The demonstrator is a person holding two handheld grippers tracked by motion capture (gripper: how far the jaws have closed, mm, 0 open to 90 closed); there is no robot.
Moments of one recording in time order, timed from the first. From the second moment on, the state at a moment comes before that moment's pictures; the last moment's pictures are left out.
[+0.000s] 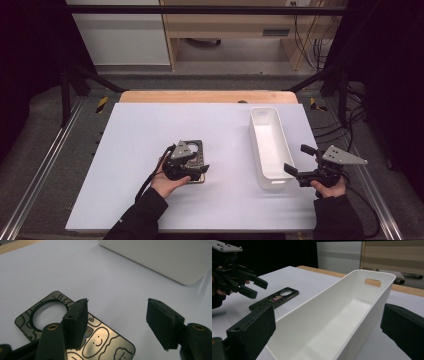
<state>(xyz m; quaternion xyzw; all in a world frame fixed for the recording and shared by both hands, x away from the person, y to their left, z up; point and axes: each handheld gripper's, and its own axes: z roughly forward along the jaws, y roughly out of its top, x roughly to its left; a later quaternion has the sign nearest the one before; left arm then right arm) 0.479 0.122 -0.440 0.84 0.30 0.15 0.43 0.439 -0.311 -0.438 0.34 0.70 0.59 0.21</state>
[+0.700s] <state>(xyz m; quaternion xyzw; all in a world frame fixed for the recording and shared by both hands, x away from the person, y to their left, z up) 0.481 0.104 -0.459 0.87 0.29 0.13 0.38 0.439 -0.310 -0.439 0.34 0.70 0.59 0.21</state>
